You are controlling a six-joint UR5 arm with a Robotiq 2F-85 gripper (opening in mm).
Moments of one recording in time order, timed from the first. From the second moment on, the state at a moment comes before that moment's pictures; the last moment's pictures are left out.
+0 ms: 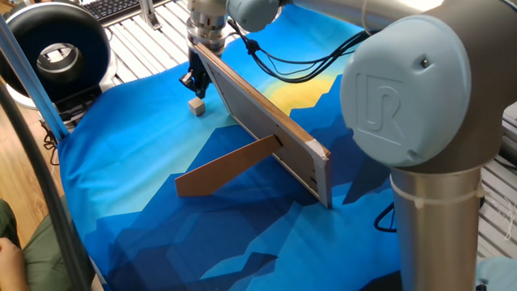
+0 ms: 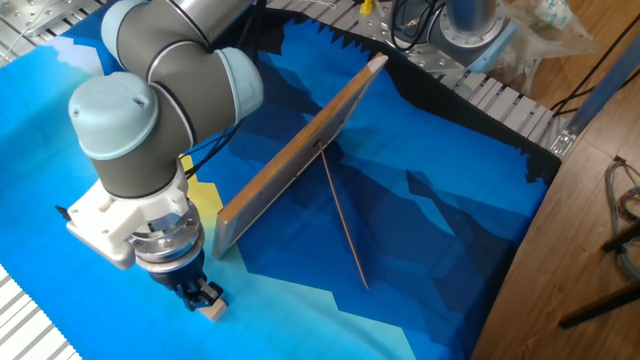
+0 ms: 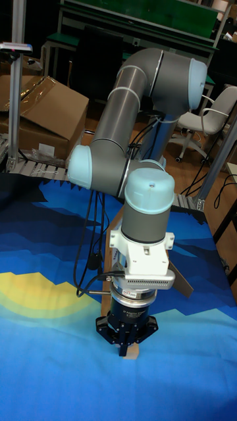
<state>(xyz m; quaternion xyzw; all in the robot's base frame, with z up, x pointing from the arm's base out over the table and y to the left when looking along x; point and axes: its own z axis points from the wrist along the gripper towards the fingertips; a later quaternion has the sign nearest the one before) 0.735 0.069 0.021 -0.05 0.99 0.07 0.08</state>
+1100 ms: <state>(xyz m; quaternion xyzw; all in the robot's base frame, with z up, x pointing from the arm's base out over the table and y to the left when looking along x) 0.730 0.092 0.025 -0.01 0.99 0.08 0.08</state>
